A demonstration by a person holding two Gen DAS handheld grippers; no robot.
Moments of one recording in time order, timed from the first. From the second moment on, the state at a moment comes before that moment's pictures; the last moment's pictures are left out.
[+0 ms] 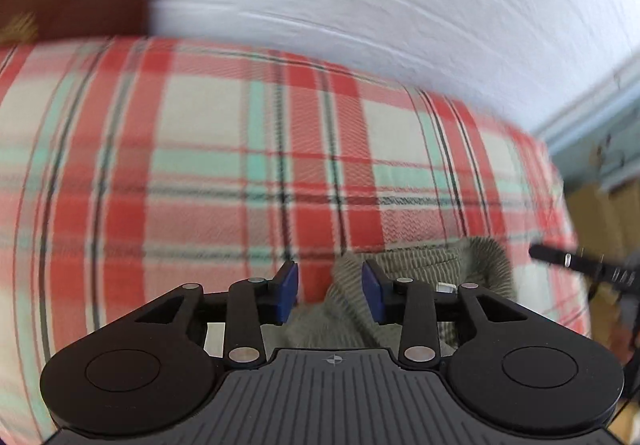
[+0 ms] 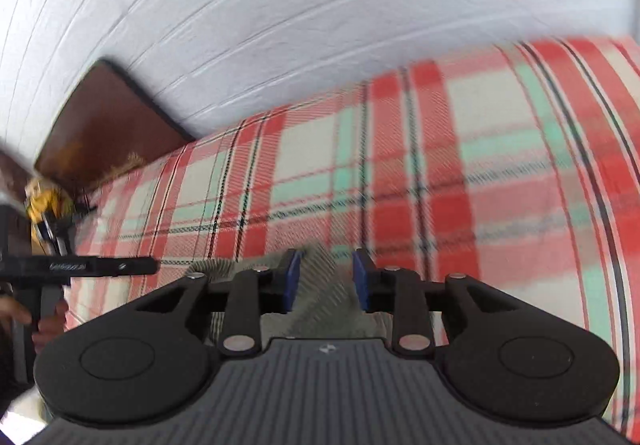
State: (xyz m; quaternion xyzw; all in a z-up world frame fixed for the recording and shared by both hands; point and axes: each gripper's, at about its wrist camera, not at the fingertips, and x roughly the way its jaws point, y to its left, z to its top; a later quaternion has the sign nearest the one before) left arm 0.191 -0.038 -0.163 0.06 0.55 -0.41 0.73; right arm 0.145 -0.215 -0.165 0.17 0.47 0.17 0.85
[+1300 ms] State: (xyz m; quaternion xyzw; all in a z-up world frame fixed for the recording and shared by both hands) left arm 0.177 -0.067 -0.210 0.10 0.58 -0.28 0.76; right arm 0.187 -0.183 -0.212 0.11 0.55 0.15 0.81
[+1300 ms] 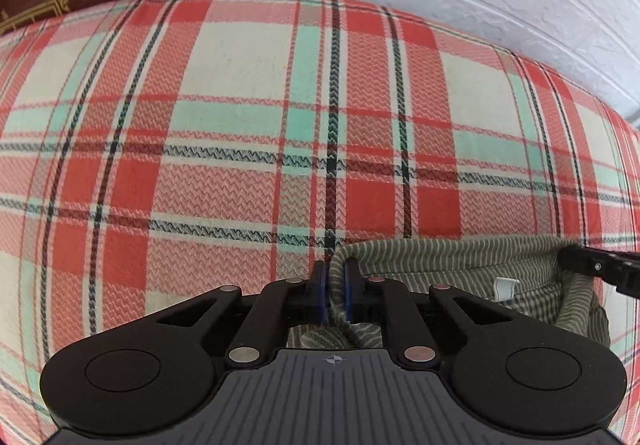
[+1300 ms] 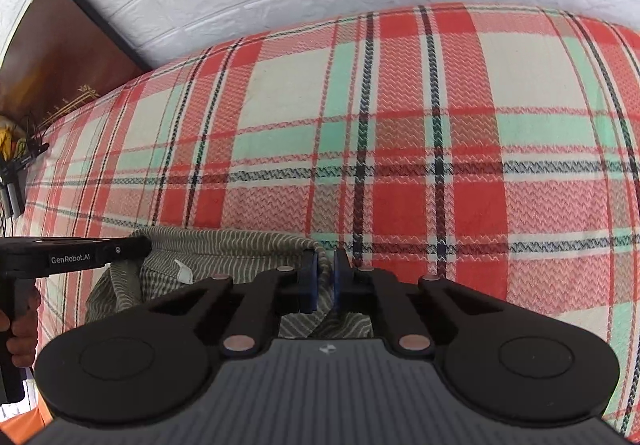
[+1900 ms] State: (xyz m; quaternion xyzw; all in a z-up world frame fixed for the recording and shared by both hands) left arm 0.178 -0.063 -0.210 0.08 0.59 -0.28 0.75; right arm 0.185 -0.178 -0.211 0.08 0.55 0.15 0.82
